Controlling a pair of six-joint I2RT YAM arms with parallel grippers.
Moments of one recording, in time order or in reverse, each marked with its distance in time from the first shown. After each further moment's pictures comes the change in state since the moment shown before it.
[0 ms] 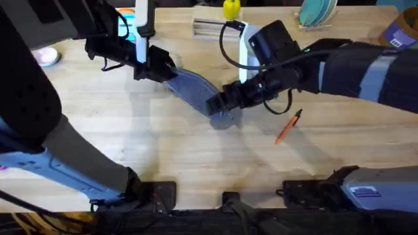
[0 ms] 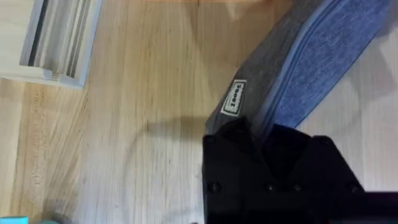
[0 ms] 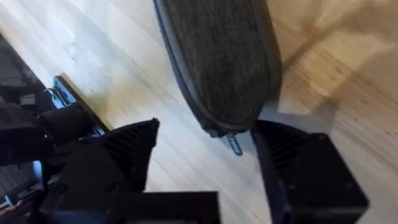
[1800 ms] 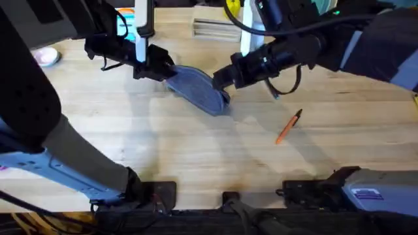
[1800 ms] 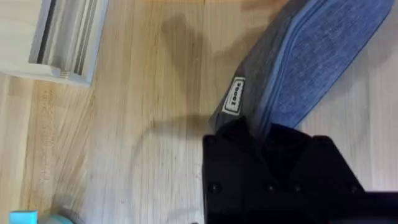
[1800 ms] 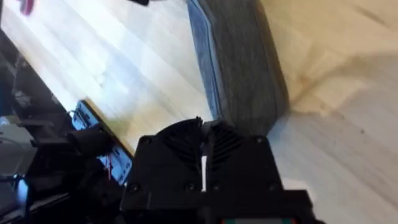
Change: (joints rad) left arm 0.001 0.000 0.000 0.019 -0.003 0.000; right arm 0.000 -0.051 0.202 -0.112 0.057 -0.008
